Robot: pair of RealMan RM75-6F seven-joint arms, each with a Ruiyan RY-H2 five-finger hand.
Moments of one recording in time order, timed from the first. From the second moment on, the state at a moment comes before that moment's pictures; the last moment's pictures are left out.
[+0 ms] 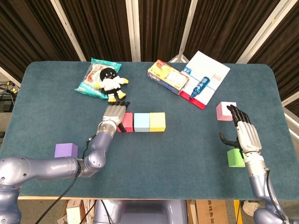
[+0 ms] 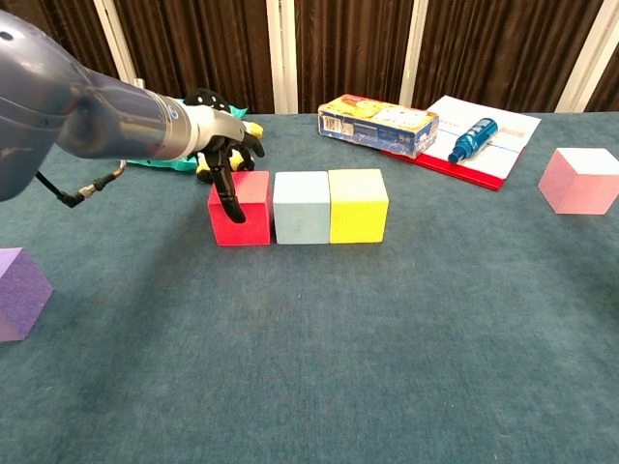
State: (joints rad) left arm -1.25 -1.61 -0.29 -1.38 0.02 0.89 0.84; right arm 0.39 -1.17 0.25 -1.81 -1.09 1.18 0.01
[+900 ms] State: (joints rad) left arm -1.18 -1.41 -0.18 -1.53 0.11 0.97 0.84; right arm 0.38 -1.15 0.26 -1.84 -1.10 1.19 0.03
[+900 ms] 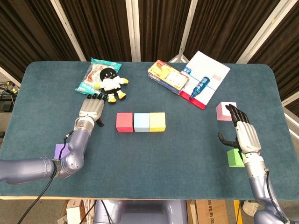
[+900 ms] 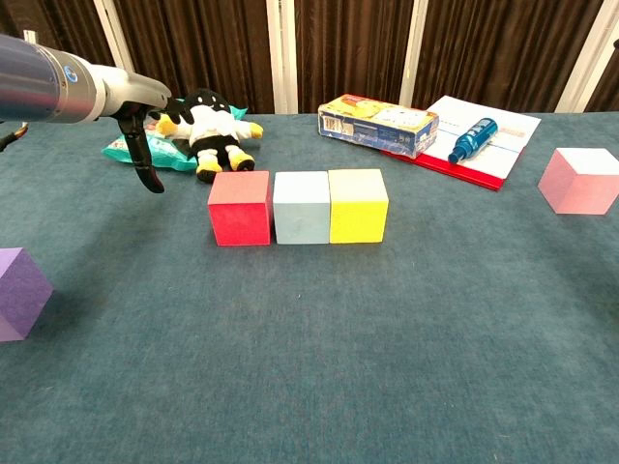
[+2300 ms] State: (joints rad) left arm -1.18 -1.67 -0.20 -1.25 0.28 0.96 0.86; right arm 0.38 -1.15 0.27 -1.83 -1.07 1.18 0.06
